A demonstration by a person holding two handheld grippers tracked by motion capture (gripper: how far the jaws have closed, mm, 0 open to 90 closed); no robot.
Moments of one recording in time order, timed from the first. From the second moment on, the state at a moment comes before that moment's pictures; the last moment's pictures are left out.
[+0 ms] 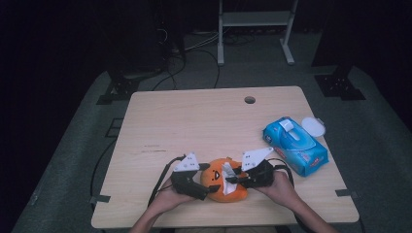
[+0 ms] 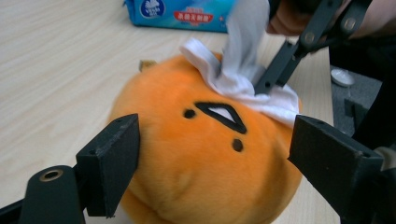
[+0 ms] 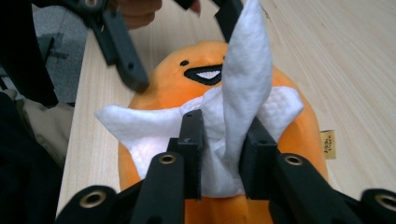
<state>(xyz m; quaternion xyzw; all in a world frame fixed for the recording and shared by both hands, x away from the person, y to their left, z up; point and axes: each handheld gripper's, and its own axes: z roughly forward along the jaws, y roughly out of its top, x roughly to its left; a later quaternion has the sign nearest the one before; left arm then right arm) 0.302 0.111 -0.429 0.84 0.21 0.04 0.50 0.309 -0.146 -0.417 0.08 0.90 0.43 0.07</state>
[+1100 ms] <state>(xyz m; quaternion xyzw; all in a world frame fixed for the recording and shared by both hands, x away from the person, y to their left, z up) 0.307 0.109 -0.441 0.84 0.23 0.05 0.49 0.291 -0.174 -0.413 0.12 0.89 0.43 0.05</state>
